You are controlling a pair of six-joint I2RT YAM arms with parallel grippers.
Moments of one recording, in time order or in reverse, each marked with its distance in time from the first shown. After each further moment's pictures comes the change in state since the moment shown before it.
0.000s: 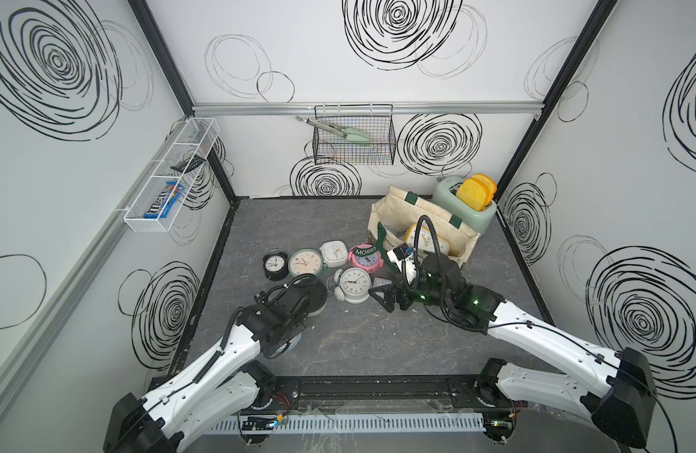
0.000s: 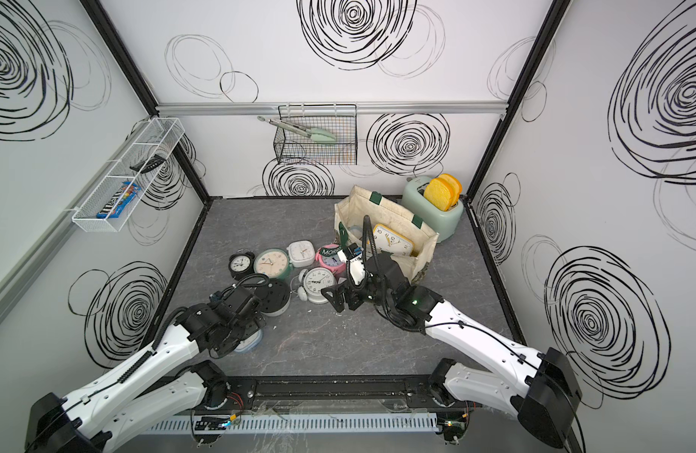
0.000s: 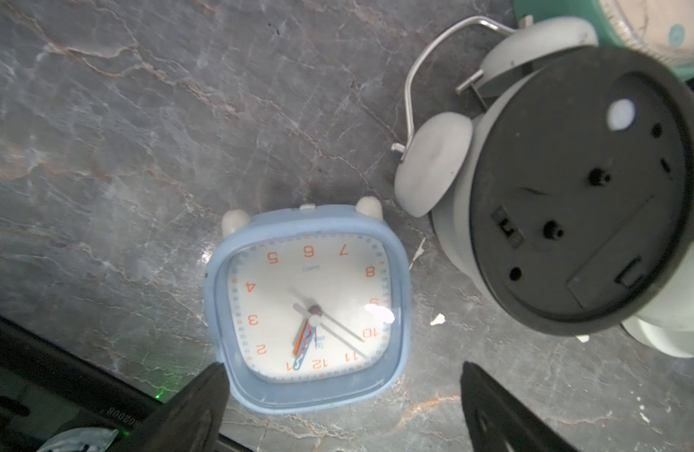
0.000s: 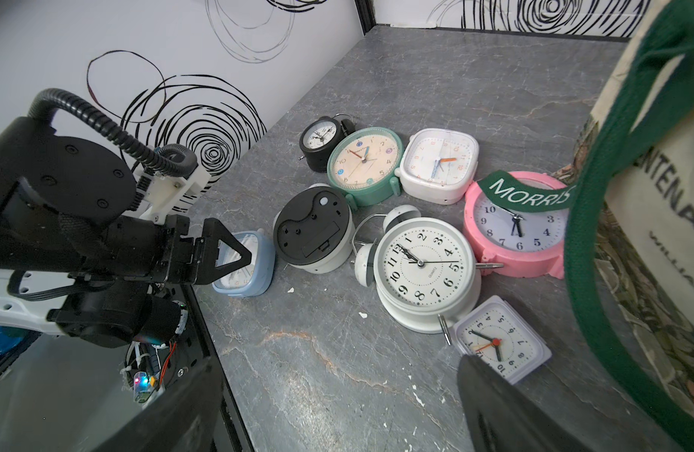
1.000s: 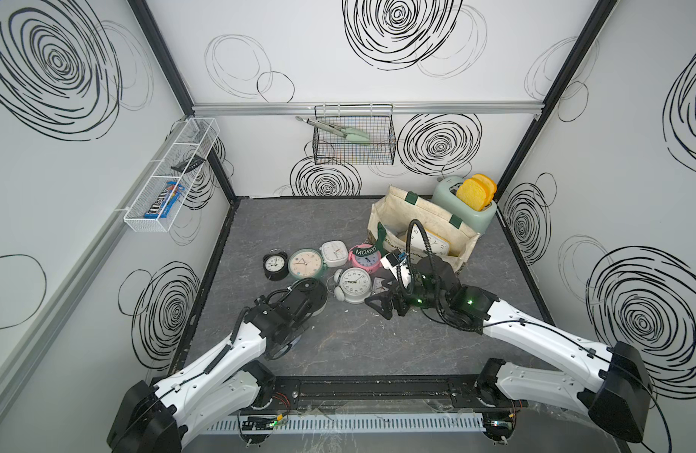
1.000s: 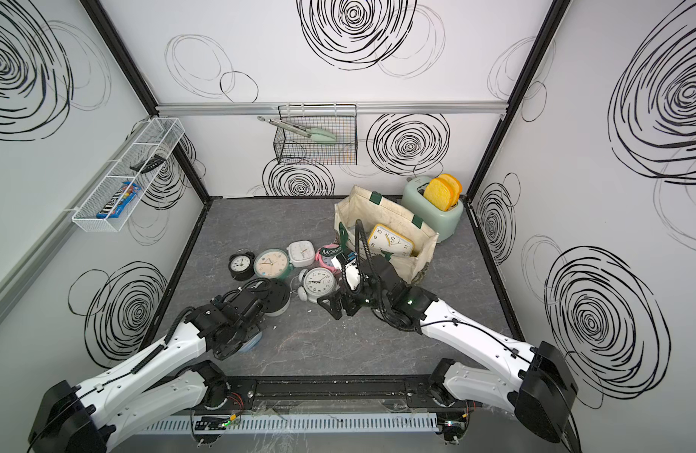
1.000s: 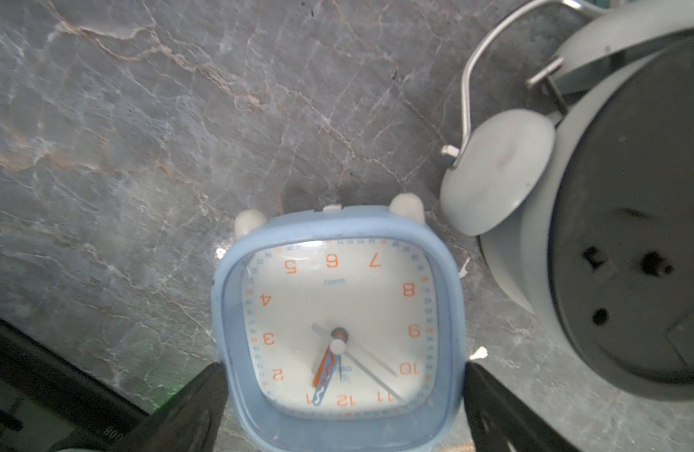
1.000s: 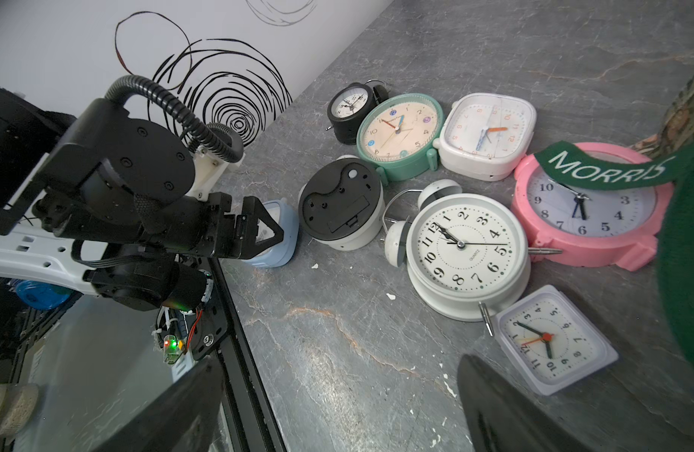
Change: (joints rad) left arm 0.003 0.066 -0.065 0.064 -0.026 -0.032; right arm 0.021 0.034 -0.012 0.006 -0.089 -0.004
